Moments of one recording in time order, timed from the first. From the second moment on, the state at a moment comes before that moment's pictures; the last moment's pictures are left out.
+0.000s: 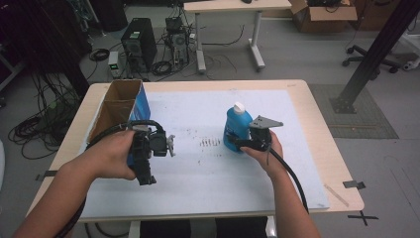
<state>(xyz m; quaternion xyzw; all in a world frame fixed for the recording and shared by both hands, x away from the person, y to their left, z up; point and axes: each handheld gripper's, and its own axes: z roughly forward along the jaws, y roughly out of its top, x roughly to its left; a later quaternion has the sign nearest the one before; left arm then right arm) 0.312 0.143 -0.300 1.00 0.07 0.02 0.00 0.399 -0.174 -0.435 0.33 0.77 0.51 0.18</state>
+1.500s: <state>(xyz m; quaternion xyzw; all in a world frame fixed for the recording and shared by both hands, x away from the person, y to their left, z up) 0.320 0.120 -0.273 1.00 0.05 0.04 0.01 0.363 -0.177 -0.349 0.17 0.81 0.54 0.14</state>
